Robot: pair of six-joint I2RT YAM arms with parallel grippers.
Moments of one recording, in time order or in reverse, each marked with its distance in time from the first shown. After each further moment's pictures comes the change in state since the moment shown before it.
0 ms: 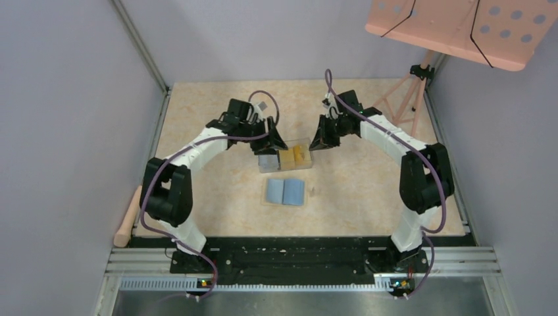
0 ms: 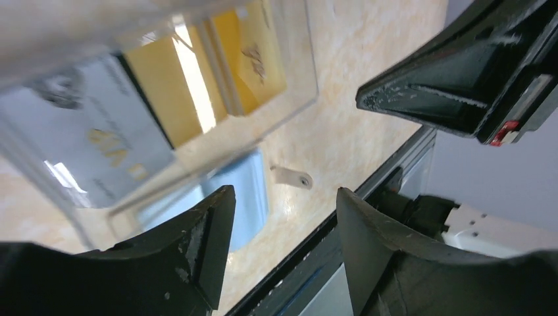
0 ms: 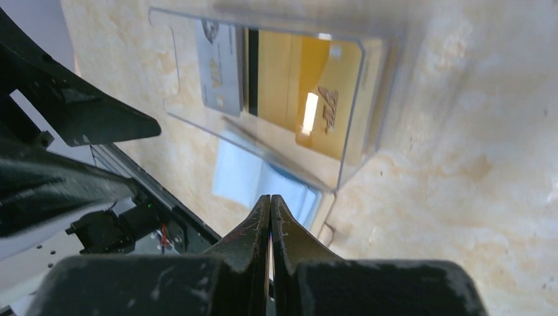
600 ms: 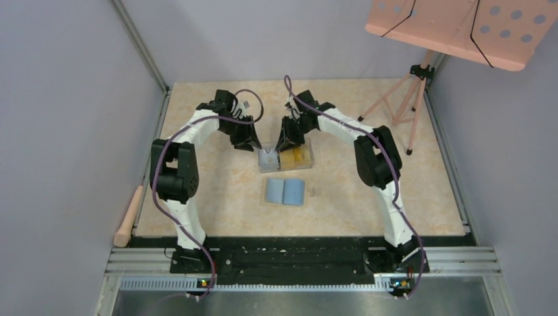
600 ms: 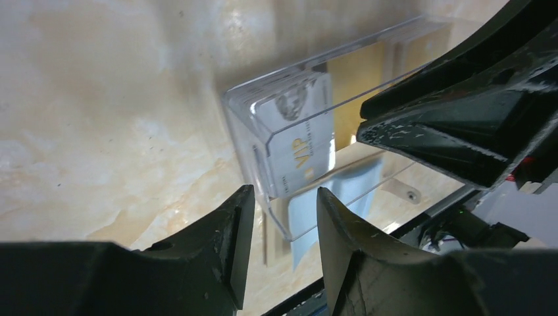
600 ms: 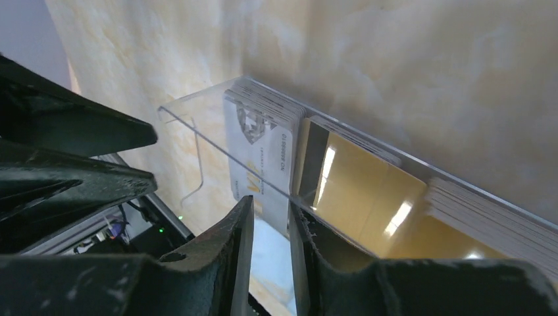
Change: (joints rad) left arm 0.240 0.236 0.253 -0.317 -0.067 0.253; right arm 0.157 0.499 0.512 -0.040 -0.032 0.086
